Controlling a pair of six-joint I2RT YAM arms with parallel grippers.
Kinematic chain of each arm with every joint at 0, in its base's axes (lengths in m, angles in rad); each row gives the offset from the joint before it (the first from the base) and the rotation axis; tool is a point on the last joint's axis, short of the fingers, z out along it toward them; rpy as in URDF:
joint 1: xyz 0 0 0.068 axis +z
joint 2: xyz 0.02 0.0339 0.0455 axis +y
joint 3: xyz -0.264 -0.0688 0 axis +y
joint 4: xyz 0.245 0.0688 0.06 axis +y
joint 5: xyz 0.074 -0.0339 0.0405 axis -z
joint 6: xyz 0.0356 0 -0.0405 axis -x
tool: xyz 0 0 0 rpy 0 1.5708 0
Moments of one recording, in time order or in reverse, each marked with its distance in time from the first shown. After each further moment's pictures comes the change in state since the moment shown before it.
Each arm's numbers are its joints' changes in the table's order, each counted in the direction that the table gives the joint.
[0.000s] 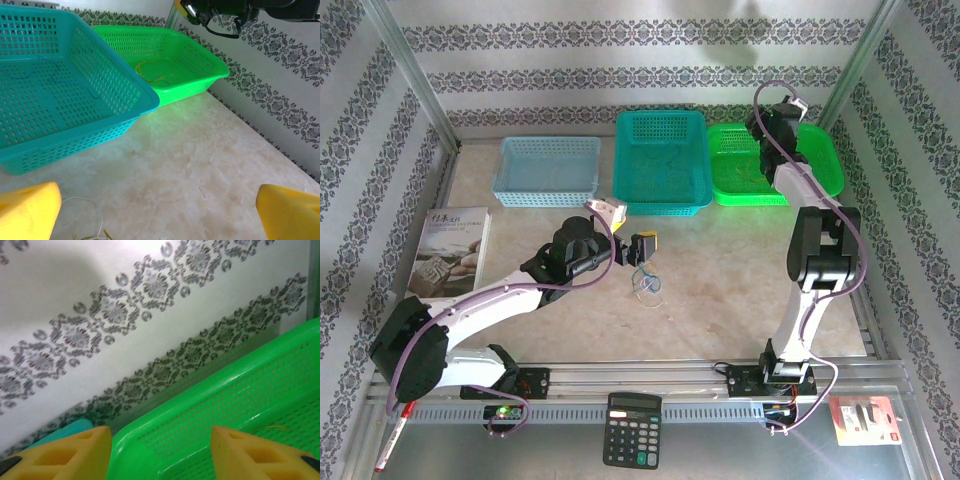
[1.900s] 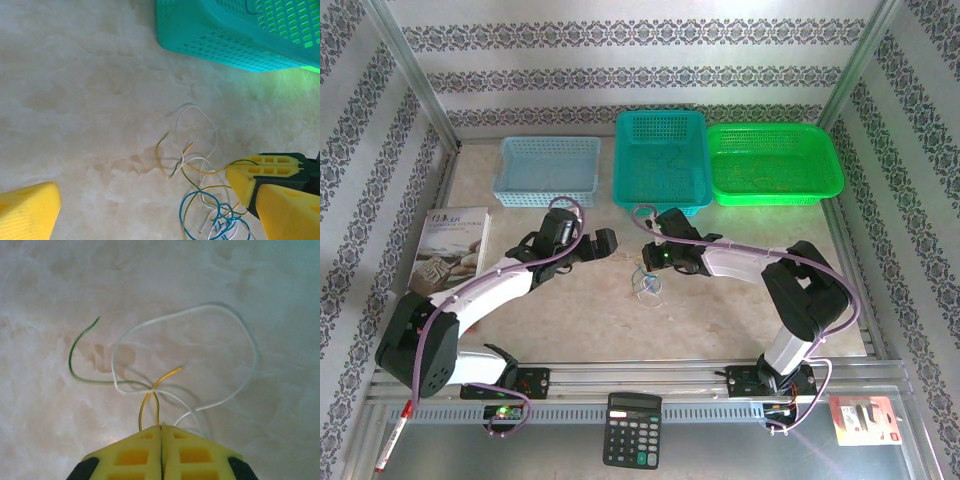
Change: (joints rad) left arm 0.248 0.049 -0.003 0.438 0.041 0.323; right arm 0.695 -0.282 0.649 0.211 -0.251 0.134
